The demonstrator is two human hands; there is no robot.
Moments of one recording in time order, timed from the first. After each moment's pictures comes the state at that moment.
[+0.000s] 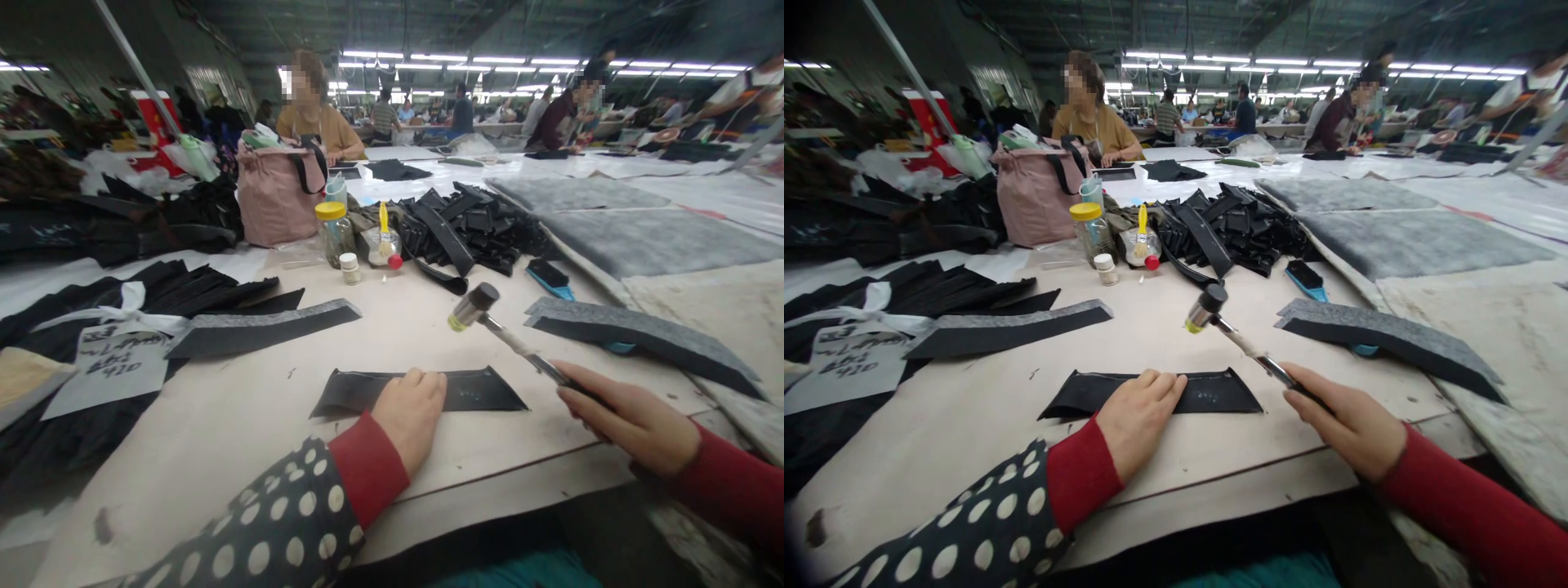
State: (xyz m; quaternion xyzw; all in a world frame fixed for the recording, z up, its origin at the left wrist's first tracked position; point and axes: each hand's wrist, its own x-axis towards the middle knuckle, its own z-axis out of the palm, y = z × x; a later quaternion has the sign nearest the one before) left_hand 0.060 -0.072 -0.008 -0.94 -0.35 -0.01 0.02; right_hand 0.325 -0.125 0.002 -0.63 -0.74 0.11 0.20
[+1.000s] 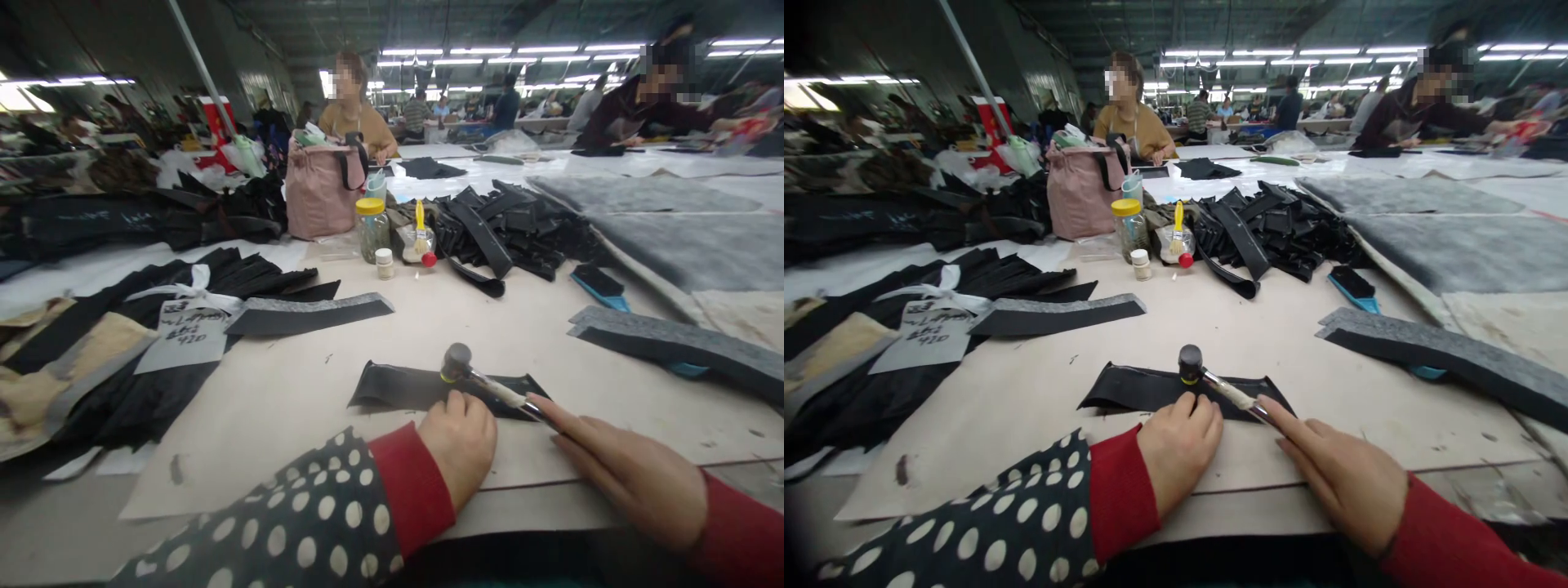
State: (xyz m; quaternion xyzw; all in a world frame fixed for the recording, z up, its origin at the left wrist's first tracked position) left_hand 0.065 -0.106 -0.013 -0.93 -0.36 -0.03 0.10; right_hand 0.280 -0.138 -0.001 -0.55 -0.81 0.06 0.19
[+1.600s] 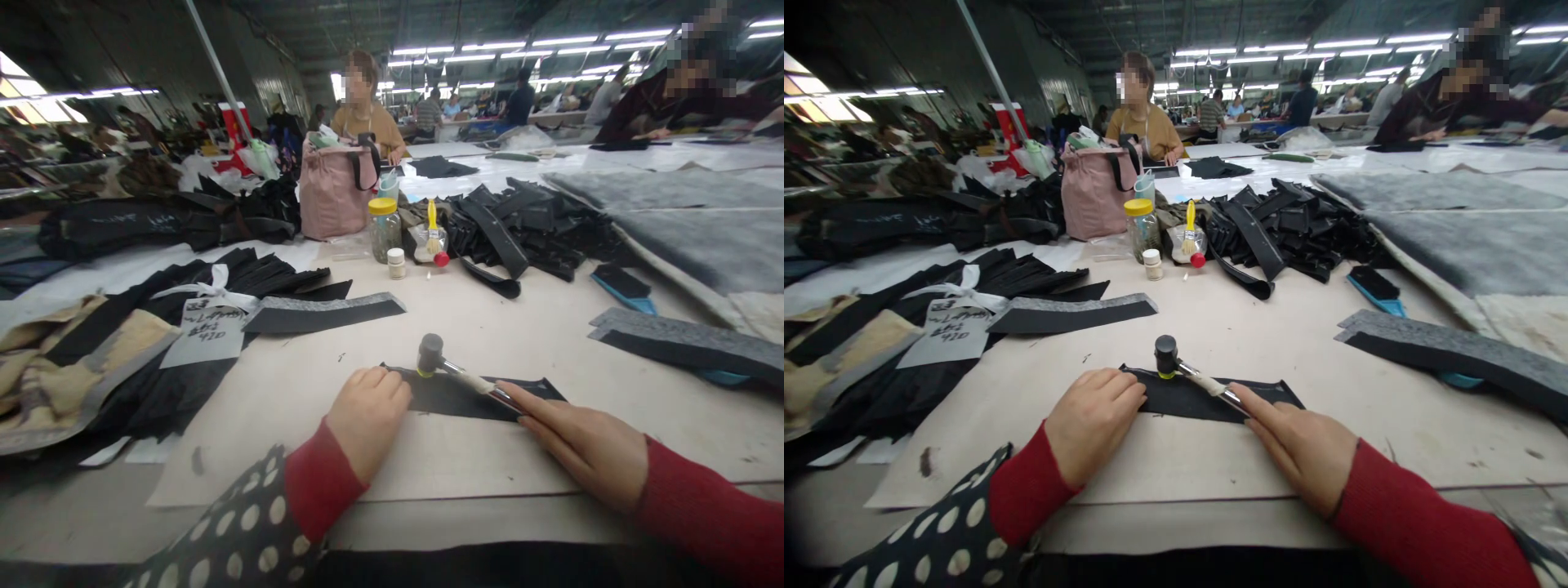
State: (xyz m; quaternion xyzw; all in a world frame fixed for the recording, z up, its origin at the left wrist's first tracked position) left_hand -0.025 -0.088 0.002 -0.89 -0.43 -0.06 0.11; right_hand 0.244 -0.108 -0.019 -0.50 -0.85 0.06 0.13
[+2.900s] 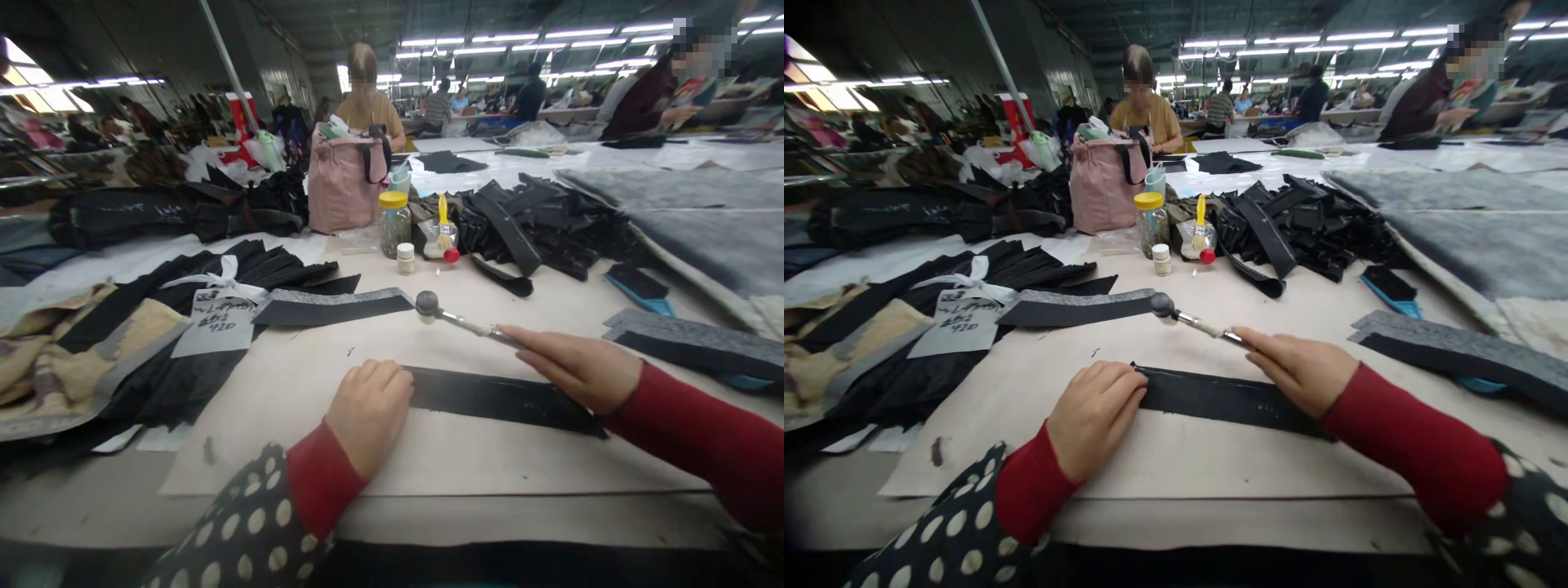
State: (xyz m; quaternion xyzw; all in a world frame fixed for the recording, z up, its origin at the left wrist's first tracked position) left_hand -0.038 -0.090 -0.004 -0.85 -0.49 -0.18 0.06; right_hand 0.241 -0.046 0.012 -0.48 -0.87 0.03 0.11
